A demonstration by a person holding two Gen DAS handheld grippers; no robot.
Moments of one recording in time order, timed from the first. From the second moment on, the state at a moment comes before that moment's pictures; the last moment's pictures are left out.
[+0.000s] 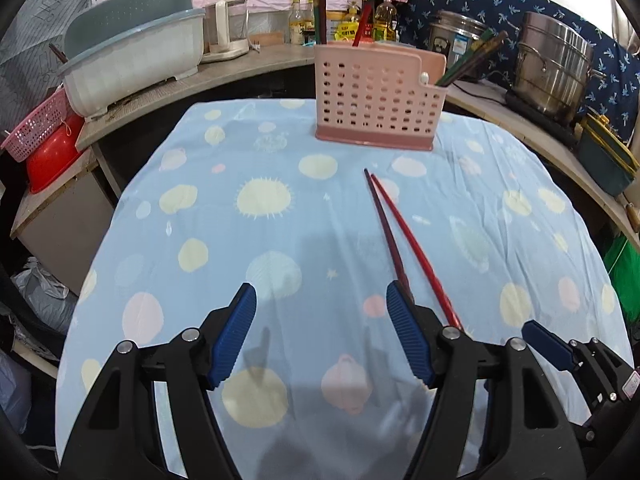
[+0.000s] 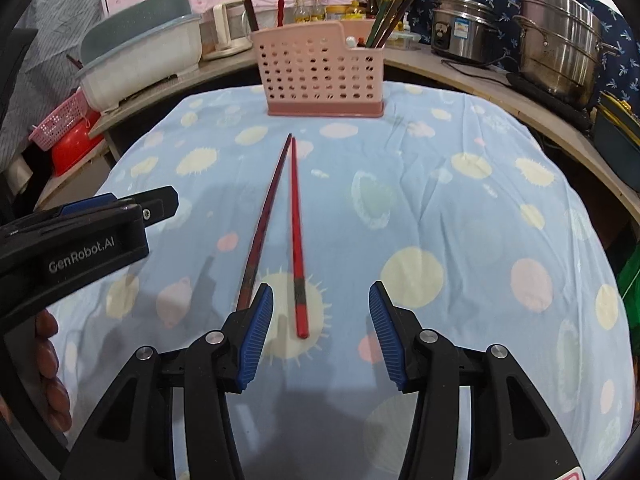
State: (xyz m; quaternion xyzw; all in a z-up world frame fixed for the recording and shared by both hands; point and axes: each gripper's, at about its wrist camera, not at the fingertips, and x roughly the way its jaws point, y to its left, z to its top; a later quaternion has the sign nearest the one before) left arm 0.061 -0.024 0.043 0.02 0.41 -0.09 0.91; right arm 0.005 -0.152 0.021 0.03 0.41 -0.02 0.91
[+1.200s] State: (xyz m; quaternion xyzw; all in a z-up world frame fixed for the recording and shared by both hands) left arm 0.051 -0.075 -0.004 0.04 0.46 -0.16 0.87; right arm 0.000 -0.190 0.004 0.07 0.43 -0.05 0.90
